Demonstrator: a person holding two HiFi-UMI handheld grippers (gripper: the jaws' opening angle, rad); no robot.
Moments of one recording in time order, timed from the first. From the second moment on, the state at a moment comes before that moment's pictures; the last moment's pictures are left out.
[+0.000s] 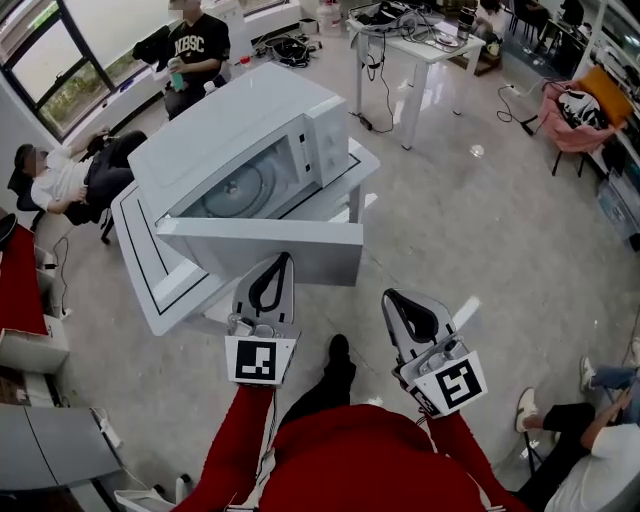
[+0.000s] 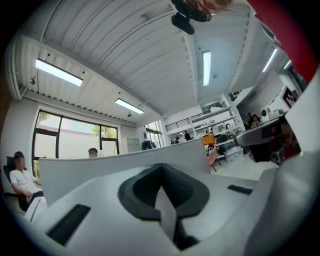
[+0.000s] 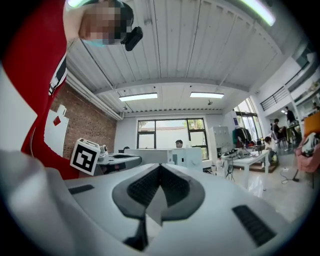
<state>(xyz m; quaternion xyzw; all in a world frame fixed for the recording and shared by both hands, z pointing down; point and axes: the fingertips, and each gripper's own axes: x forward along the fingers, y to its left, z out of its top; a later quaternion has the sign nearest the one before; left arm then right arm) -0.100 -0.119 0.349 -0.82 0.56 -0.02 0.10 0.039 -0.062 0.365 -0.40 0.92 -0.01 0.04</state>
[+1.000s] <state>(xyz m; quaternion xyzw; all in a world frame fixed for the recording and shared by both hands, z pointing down) -0.128 -0.197 0.352 -0.80 0.60 -0.01 0.04 -0.029 -0.234 0.371 -0.37 0.93 0.00 0.00</state>
